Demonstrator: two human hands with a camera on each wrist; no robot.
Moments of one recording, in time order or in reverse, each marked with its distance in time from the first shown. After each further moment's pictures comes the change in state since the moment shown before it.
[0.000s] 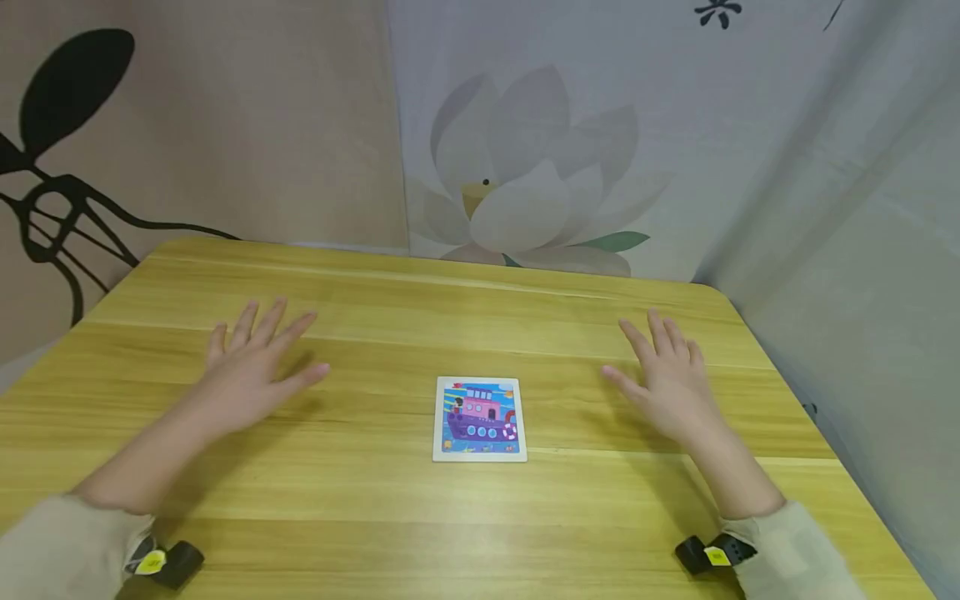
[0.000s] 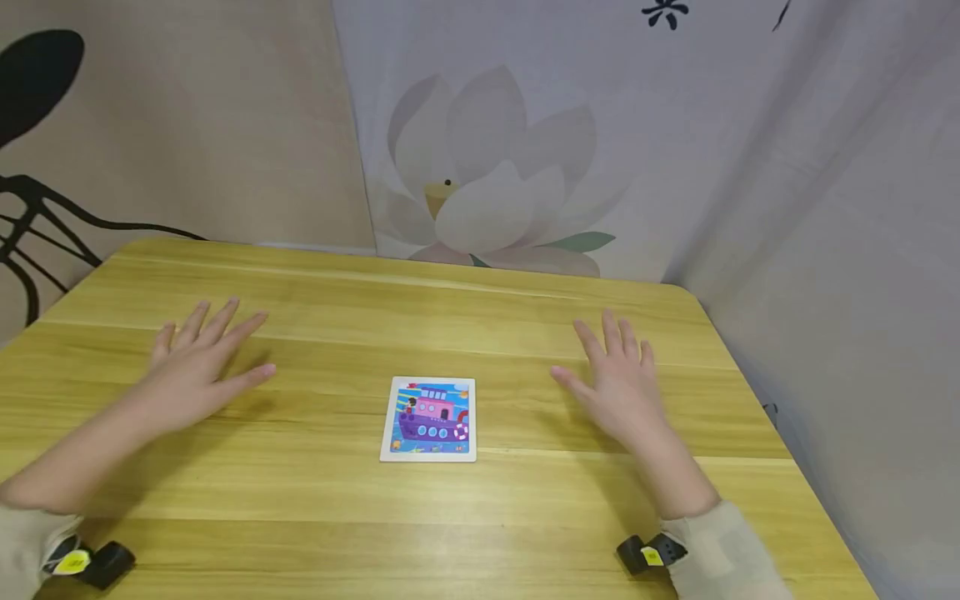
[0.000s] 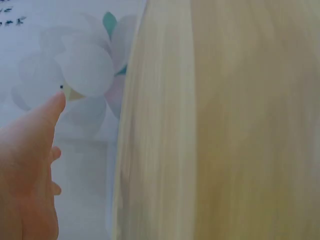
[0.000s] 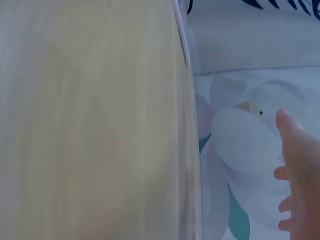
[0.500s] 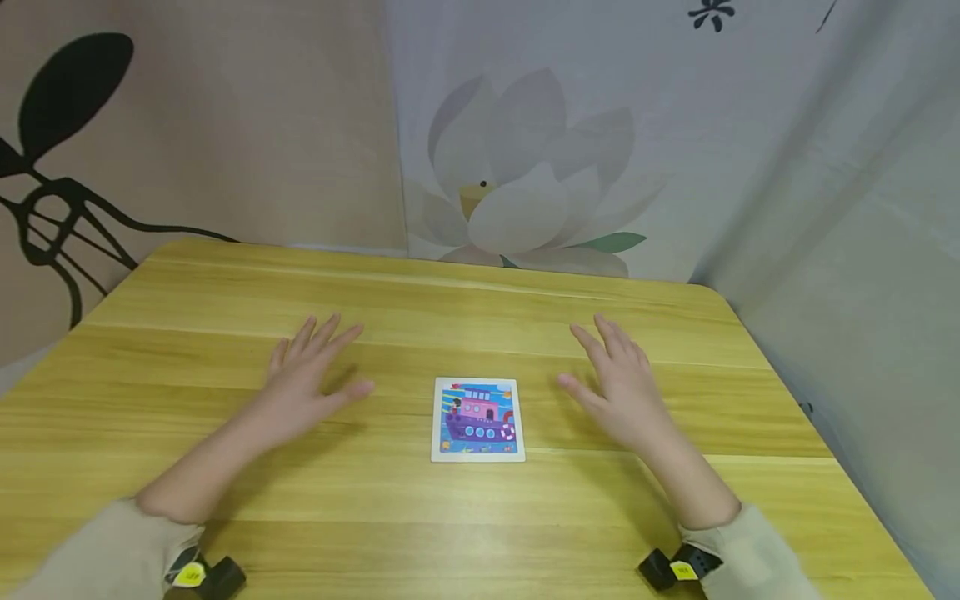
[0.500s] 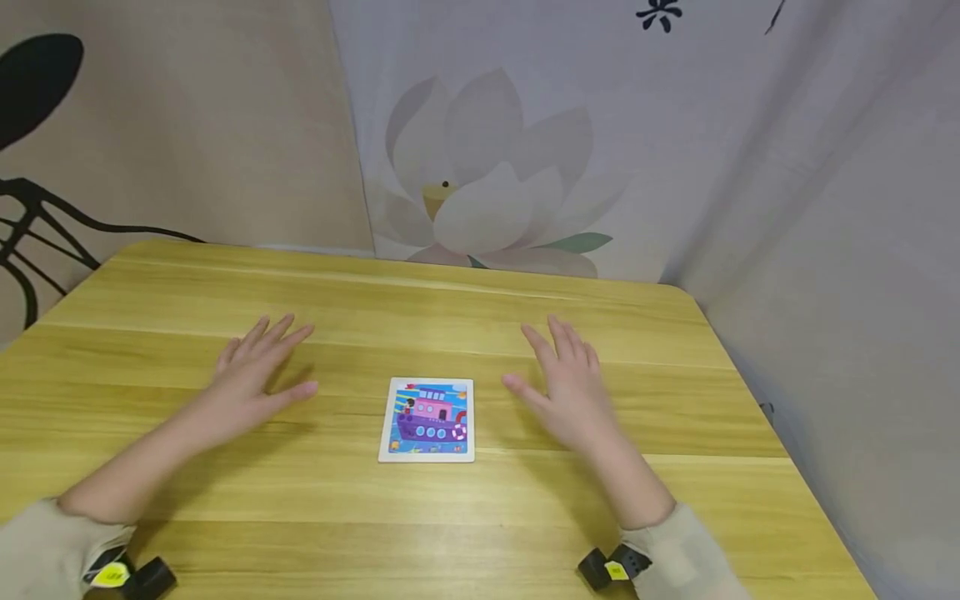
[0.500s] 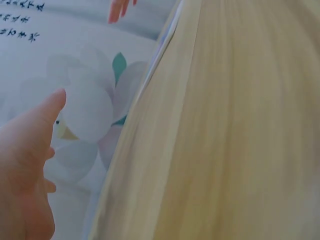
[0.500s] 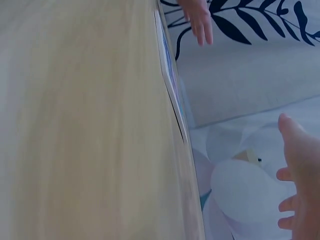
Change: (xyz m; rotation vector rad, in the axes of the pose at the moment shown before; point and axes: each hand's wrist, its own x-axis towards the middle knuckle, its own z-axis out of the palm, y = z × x) left_hand 0.009 0.045 0.026 -0.225 0.032 0.092; right_hand 0.003 -0.048 0.012 0.161 0.041 -0.098
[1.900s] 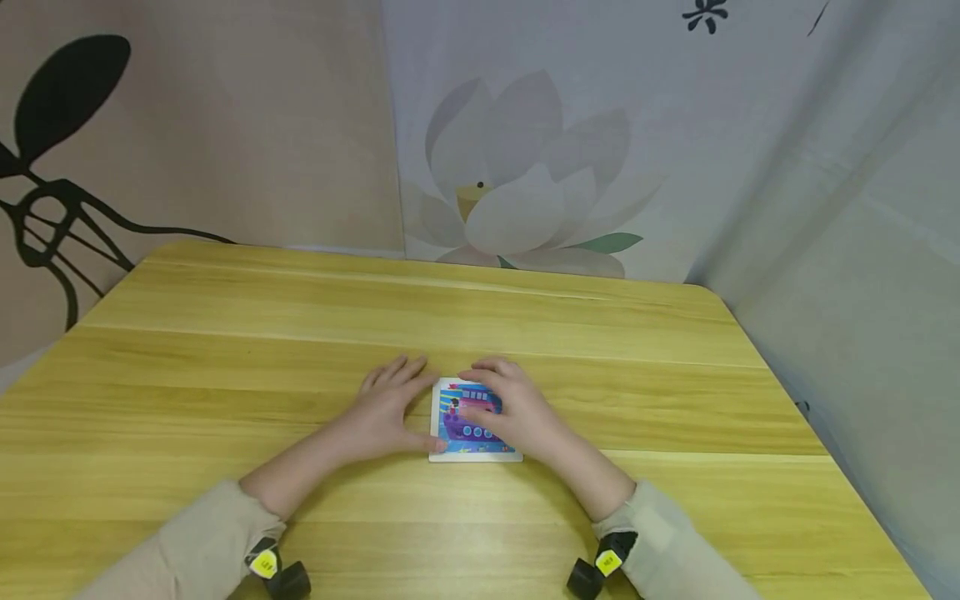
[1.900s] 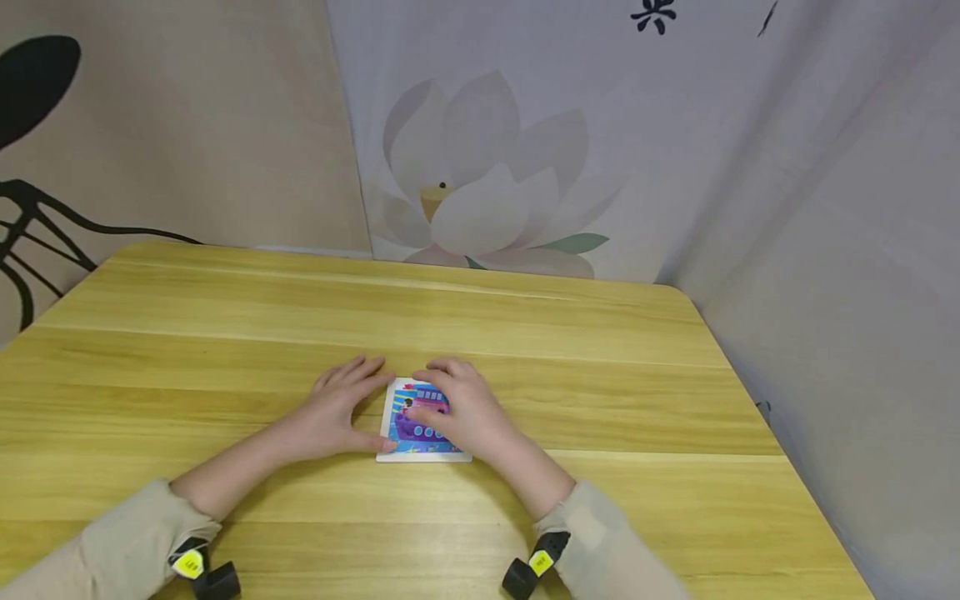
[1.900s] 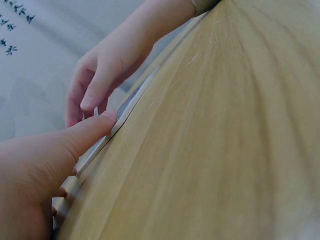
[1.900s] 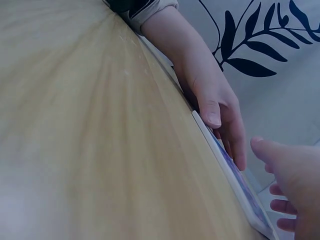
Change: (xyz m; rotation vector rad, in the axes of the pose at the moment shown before) left_hand 0.025 0.043 0.069 -0.036 -0.169 0.108; right_hand 0.026 -0.069 0.070 0.333 -0.159 -0.151
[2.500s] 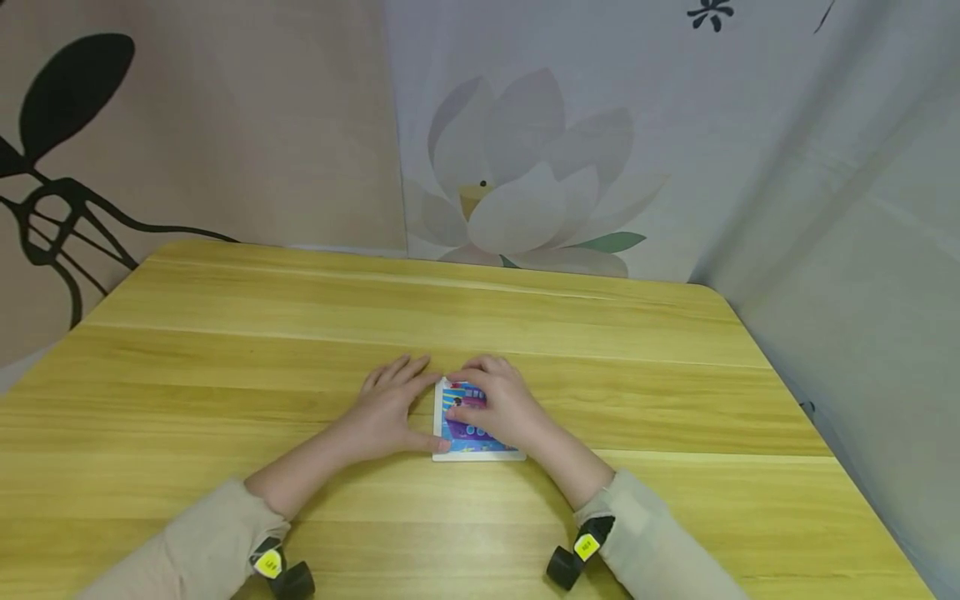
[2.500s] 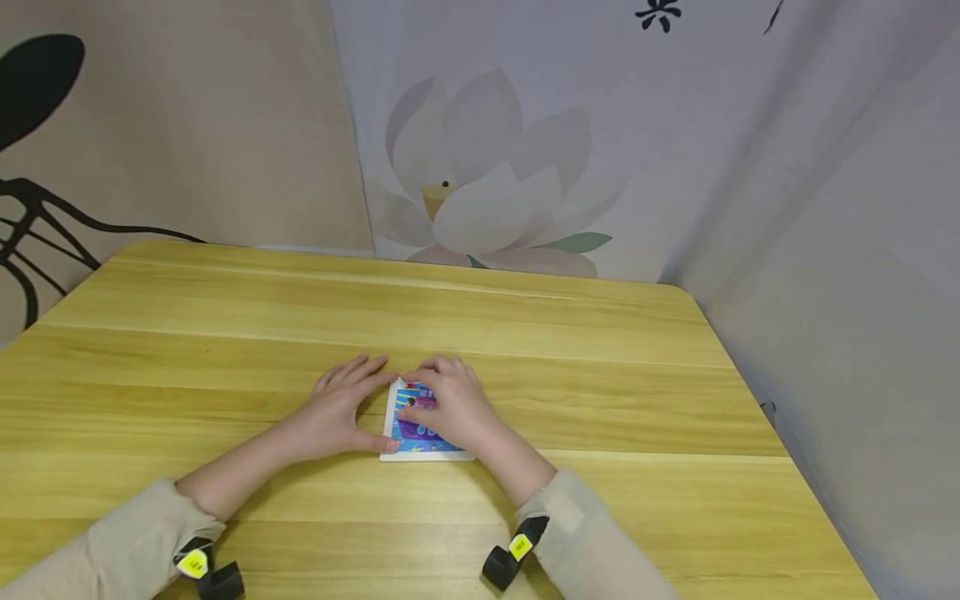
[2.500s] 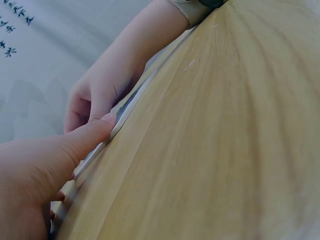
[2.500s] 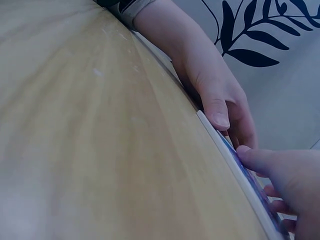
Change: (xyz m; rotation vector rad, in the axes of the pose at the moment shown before) left_hand 0.001 0.001 0.001 0.032 0.008 -0.018; right_hand 0.019 0.002 0.015 -0.077 -0.025 -0.023
